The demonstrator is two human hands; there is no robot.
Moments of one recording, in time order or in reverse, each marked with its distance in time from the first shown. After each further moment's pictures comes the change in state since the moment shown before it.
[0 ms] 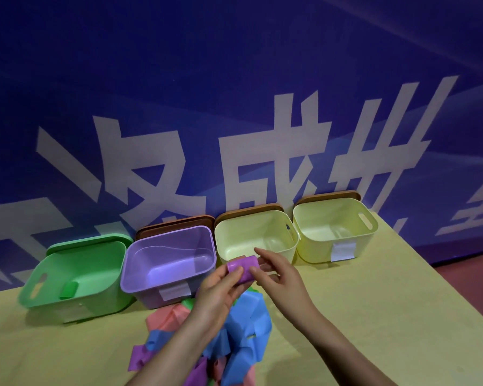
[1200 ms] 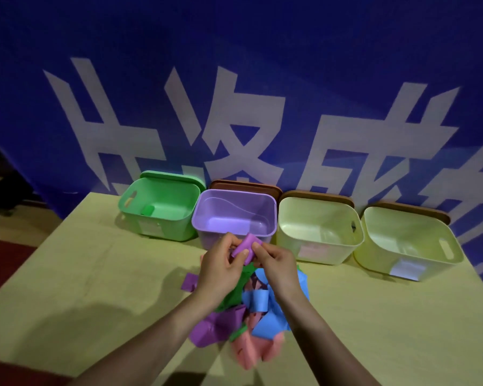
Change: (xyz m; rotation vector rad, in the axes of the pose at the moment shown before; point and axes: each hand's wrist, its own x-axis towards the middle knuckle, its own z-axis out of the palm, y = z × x) left_hand -0.062 0.022 -0.094 0.814 0.395 0.406; right_hand -0.009 -0.012 0.118 0.032 -0.194 0.254
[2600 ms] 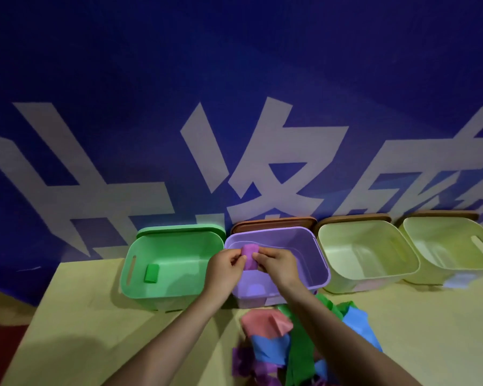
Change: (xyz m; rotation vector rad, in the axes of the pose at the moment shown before) left_hand 0.213 -0.105 -0.086 0.262 -0.213 -0.018; right_hand 0.180 0.000 0.141 -0.148 0.218 0.178
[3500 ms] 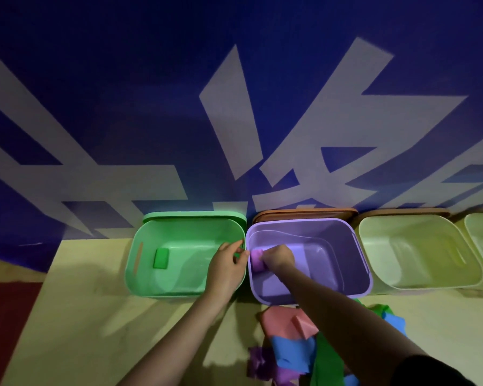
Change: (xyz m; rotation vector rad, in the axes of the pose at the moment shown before) left_hand 0.036 -0.076 0.007 0.011 -0.062 -0.219; right_hand 0.097 0.065 0.073 -0.799 -0.231 0.352
